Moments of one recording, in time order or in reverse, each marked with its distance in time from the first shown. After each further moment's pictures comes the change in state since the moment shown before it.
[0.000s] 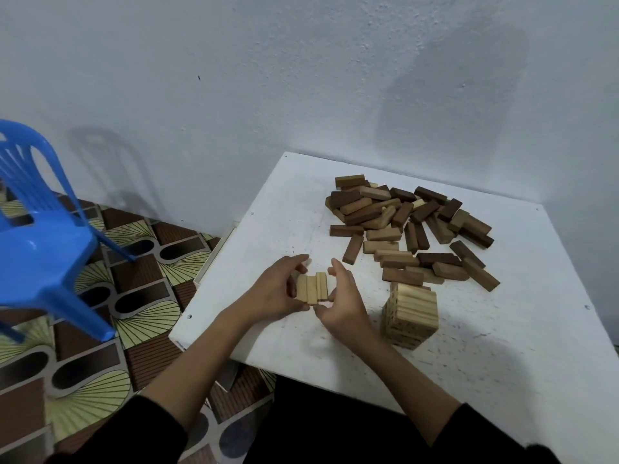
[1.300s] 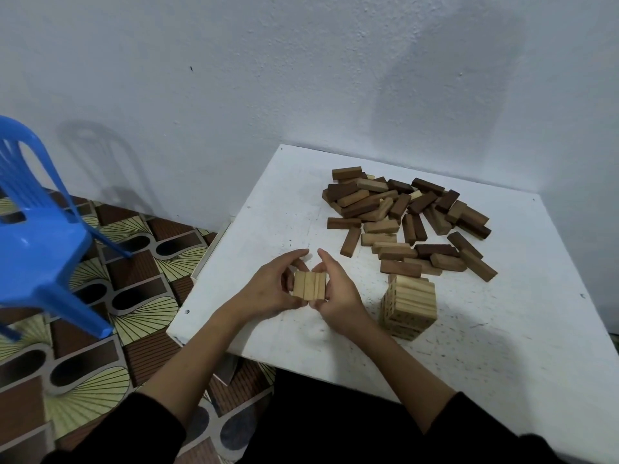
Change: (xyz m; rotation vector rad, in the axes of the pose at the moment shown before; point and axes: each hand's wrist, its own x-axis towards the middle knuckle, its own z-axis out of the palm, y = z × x) left_hand -0.009 0.005 -0.003 -0.106 -0.032 -0.026; right_hand 0.003 -0.005 -0.003 0.064 -0.080 -0.031
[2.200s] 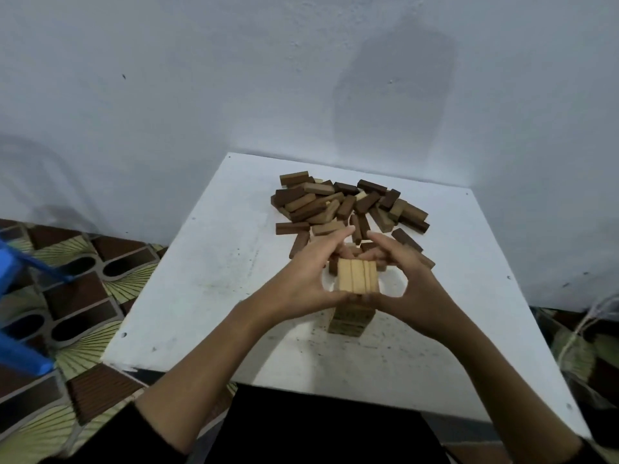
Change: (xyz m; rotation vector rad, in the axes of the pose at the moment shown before) left_hand 0.026 0.122 0.051 0.022 -0.108 0.318; right_hand -0.073 -0.021 -0.165 -0.232 0.116 -0.094
